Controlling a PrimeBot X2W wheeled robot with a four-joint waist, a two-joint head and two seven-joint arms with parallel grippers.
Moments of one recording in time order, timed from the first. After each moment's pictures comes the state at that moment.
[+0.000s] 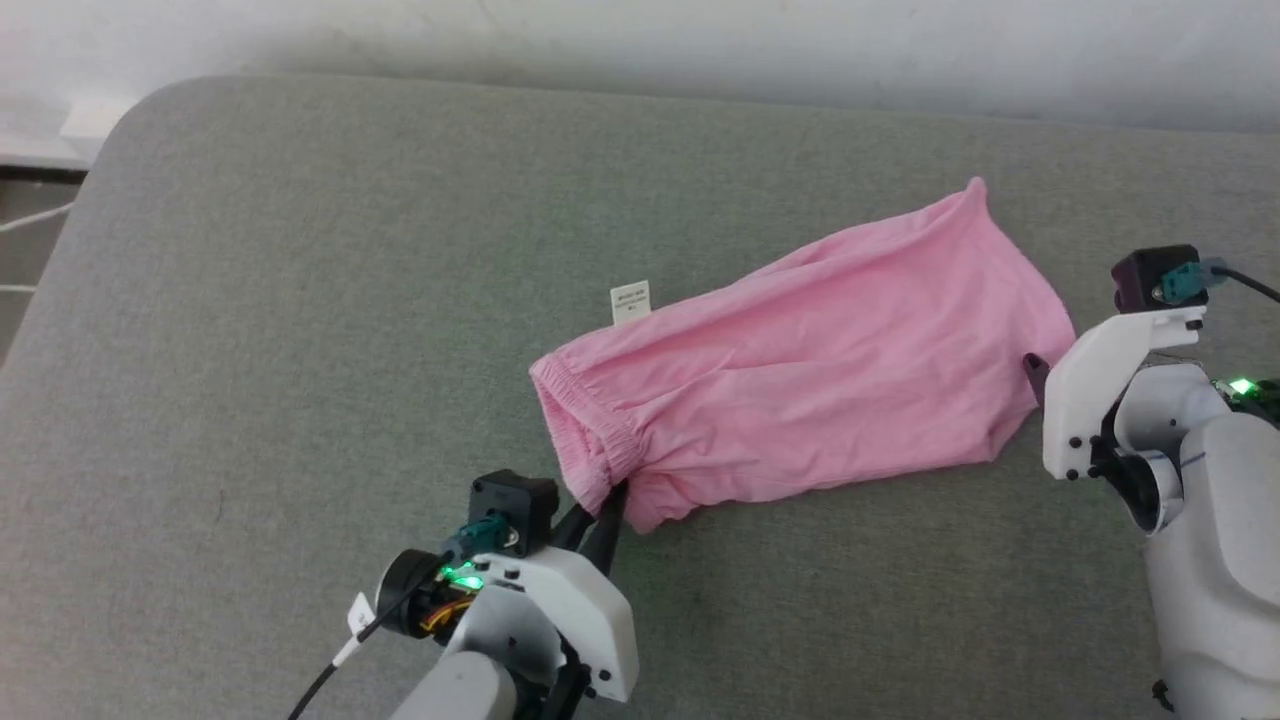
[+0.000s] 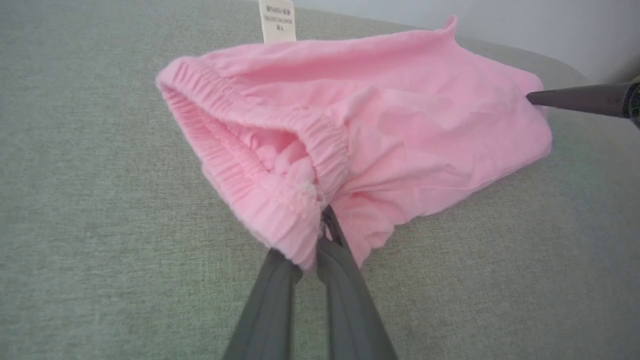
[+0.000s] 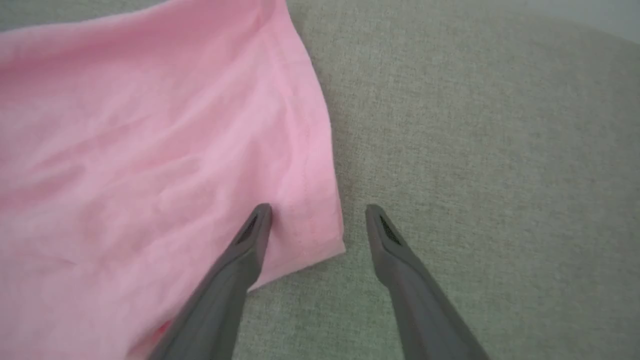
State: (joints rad) left arm -0.19 0.19 -0.54 0.10 -0.45 0.17 0.14; right arm -0.51 -0.14 -0.11 0.49 0.04 0.13 0.54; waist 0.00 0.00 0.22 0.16
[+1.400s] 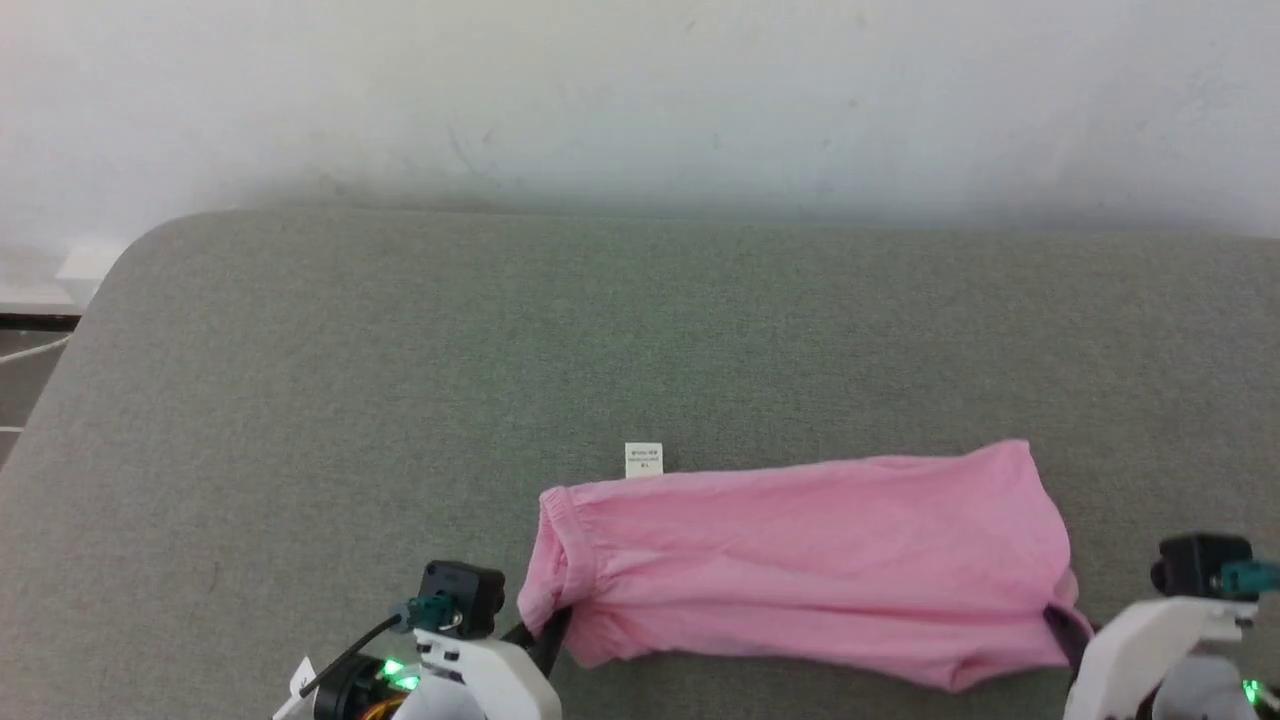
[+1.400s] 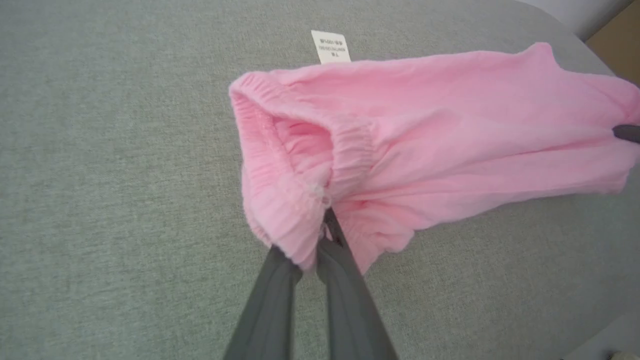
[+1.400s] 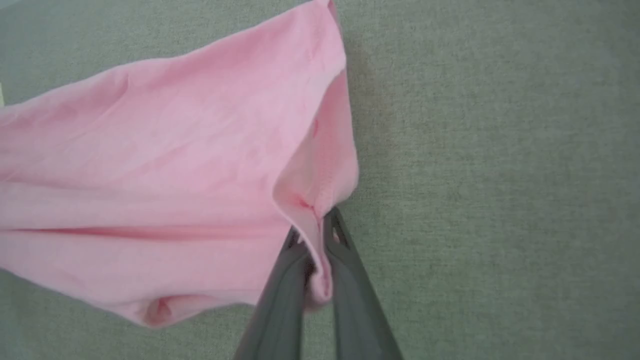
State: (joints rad) left arm -0.07 0.33 -0.55 0.07 -0.53 0.13 0.24; right arm 0.03 -0.10 -0.17 0.10 0.31 0.13 0.57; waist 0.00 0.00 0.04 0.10
